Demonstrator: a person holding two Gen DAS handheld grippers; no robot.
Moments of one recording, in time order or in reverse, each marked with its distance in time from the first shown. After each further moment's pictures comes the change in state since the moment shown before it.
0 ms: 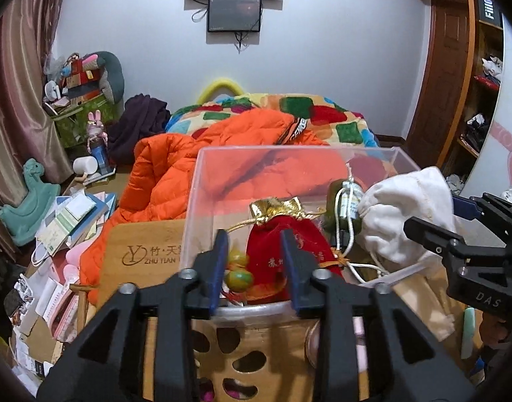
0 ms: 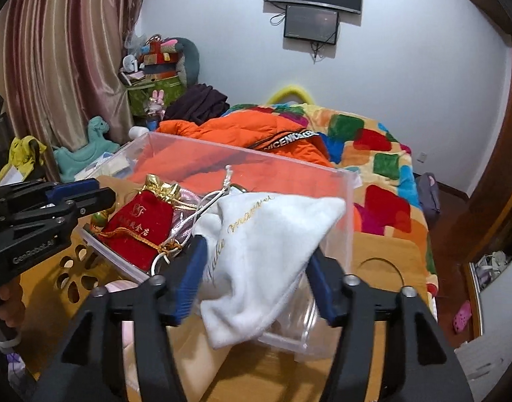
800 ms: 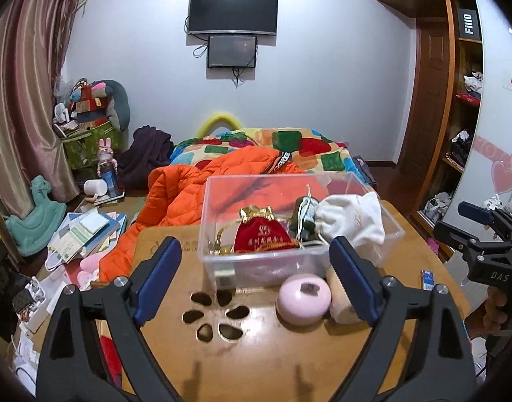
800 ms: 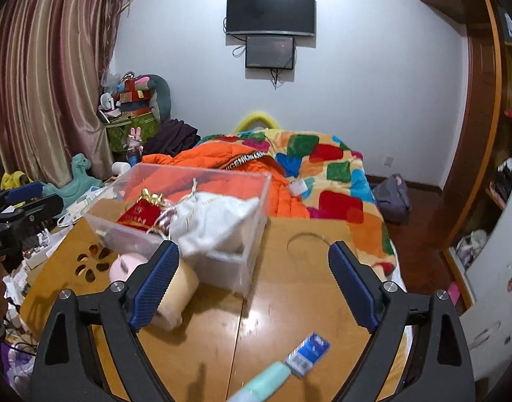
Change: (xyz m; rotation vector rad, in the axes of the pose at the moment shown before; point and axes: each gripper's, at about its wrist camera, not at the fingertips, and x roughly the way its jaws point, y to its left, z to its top) left arm -0.105 -0.013 -0.023 0.002 -0.137 -0.005; right arm -0.108 -0.033 -0.040 0.116 -0.116 -0.083
